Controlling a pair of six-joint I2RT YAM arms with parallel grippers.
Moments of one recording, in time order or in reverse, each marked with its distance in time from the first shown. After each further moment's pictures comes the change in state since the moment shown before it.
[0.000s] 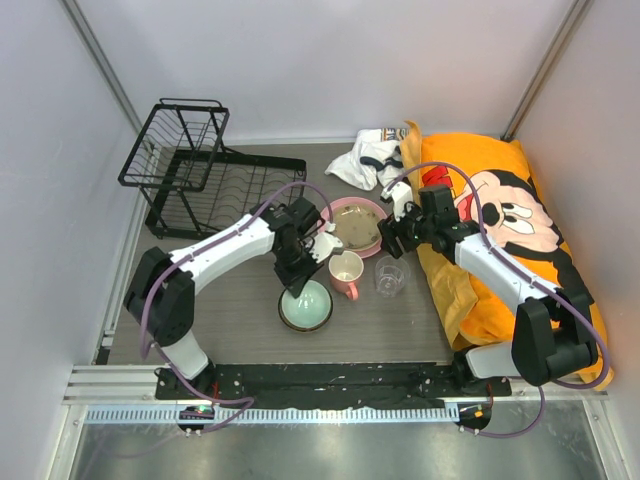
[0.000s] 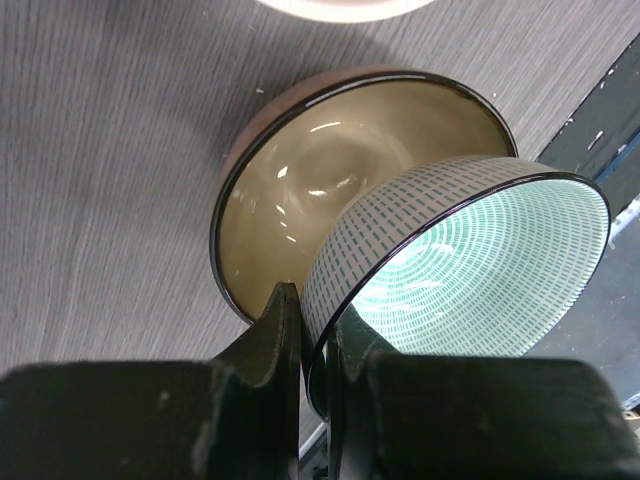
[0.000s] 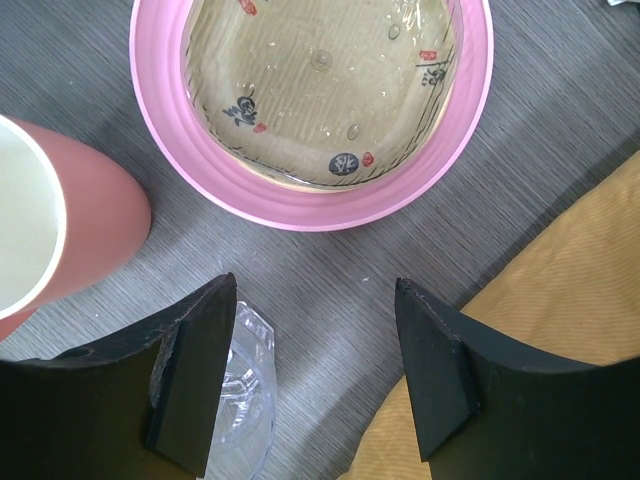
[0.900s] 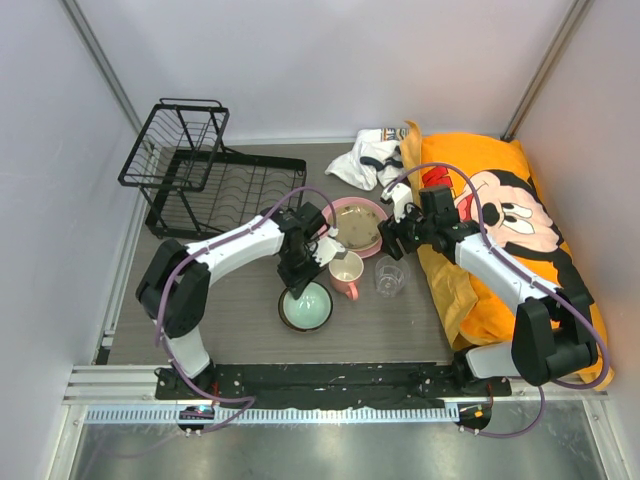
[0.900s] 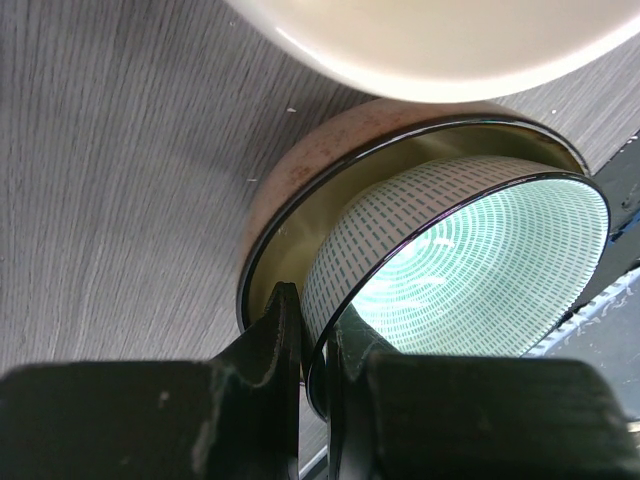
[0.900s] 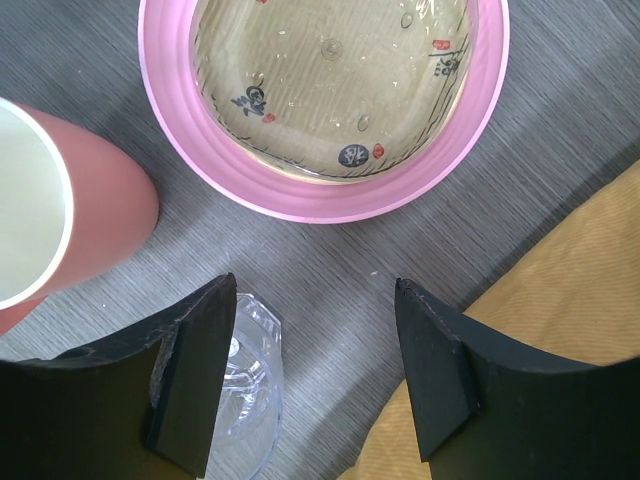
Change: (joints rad) left arm -0.011 0.079 -0.014 0.055 -0.047 0.005; right arm -0.005 0.000 0.000 -0.021 -0.016 -0.004
